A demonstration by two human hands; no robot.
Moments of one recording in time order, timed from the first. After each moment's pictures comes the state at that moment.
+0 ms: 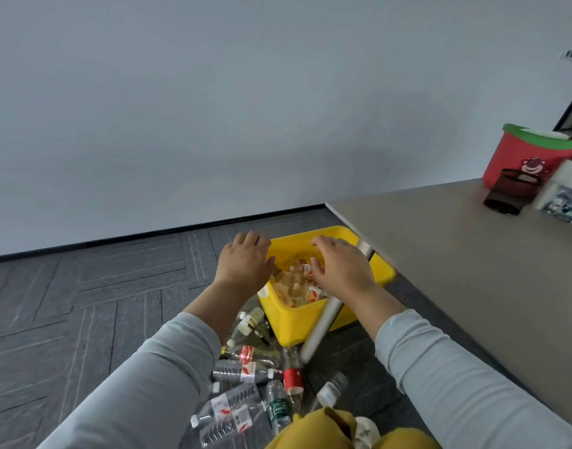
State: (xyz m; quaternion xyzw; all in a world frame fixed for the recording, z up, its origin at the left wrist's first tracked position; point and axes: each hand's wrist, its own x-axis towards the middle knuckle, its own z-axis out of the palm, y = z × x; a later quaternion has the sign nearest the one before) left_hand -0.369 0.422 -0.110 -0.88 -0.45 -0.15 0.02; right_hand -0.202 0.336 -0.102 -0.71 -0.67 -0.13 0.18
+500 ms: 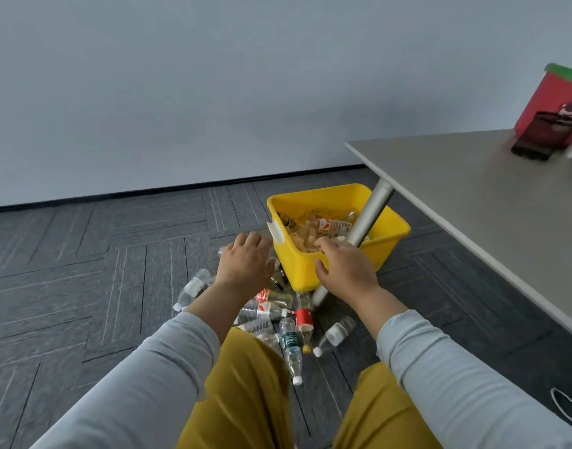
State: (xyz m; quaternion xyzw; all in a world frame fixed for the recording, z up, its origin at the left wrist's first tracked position) left_hand -0.433 0.319 -0.187 -0.87 -0.48 -0.11 -0.01; right_hand -0.249 0.254 -0.190 -0.70 -0.69 -0.06 0.17
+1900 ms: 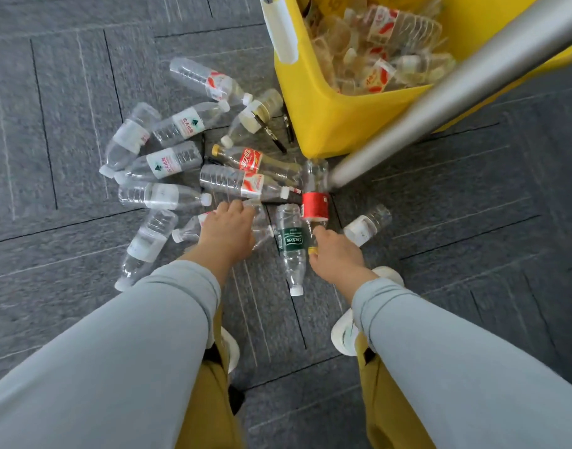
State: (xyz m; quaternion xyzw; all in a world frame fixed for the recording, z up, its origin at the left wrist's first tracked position) left_hand -0.370 0.460 -0.557 -0.83 -0.49 0.21 -0.19; right_hand -0.192 0.372 -0.584 -0.76 -0.57 0.29 -0.12
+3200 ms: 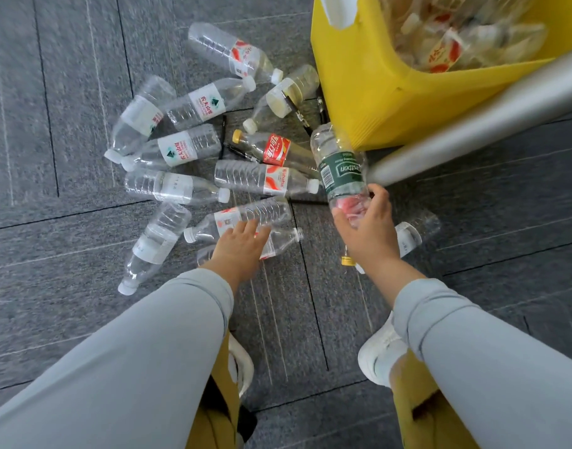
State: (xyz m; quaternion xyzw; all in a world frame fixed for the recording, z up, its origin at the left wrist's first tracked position) left_hand -0.400 0.469 -0.679 -0.84 -0.42 0.28 -0.17; right_hand -0.190 0.426 -0.626 -0.82 -0.44 0.30 0.20
